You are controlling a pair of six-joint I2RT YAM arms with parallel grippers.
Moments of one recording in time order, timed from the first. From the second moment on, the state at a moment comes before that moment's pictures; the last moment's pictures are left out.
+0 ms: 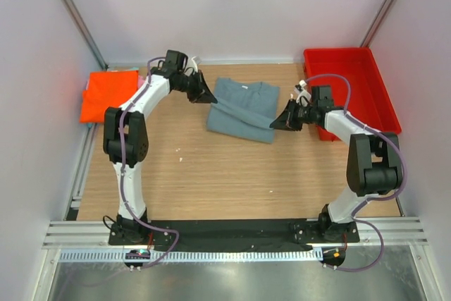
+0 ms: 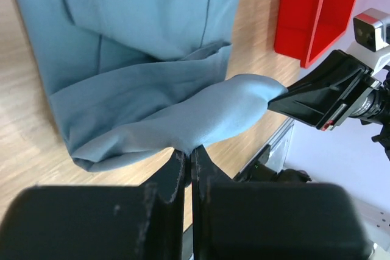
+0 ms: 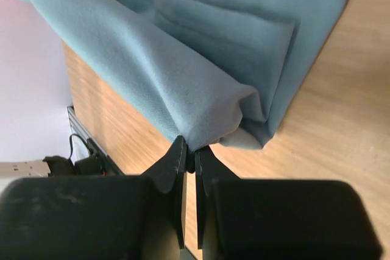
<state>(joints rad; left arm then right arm) -0.25 2.08 1.74 -0.61 0.73 -0.55 0.05 1.63 0.98 -0.26 -0.75 0.43</state>
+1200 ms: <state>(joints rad) -0.21 2.33 2.08 -0.40 0.58 -0.45 0.01 1.97 1.35 0.11 -0.76 0.54</state>
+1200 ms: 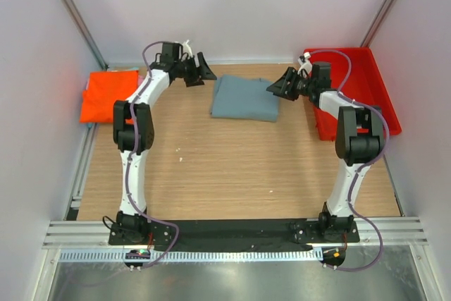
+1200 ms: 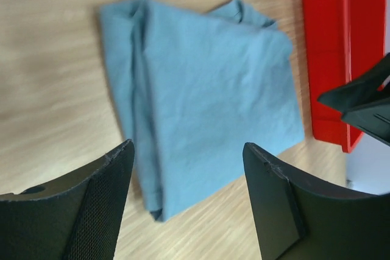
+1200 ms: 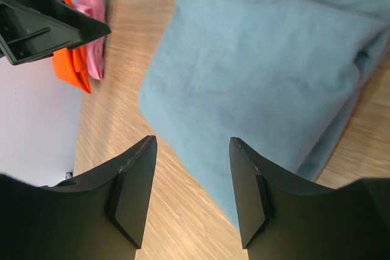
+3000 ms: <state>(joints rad) -0.16 2.52 2.18 -0.65 0.84 -0.46 0.06 1.74 1.34 -0.22 -0.63 0.23</state>
